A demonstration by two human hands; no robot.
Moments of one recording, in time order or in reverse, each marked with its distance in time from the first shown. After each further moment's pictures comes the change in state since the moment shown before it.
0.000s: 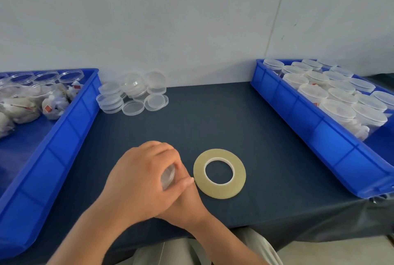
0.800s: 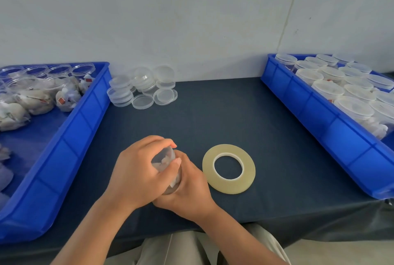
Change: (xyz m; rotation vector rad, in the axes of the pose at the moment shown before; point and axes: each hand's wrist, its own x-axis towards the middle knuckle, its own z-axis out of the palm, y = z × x) left_hand -0.012 -0.027 0.017 -0.255 0.149 -0.220; right_hand -0.005 -0.003 -0.003 -0.088 -0.020 0.058
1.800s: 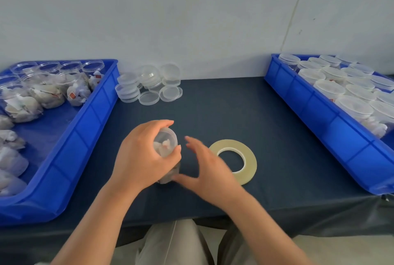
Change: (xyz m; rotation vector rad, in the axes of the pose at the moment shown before) left_hand 0.001 -0.005 -0.006 -0.026 0.103 -0.046; right_hand 0.001 -0.008 -0.049 -0.371 -0.193 0.077
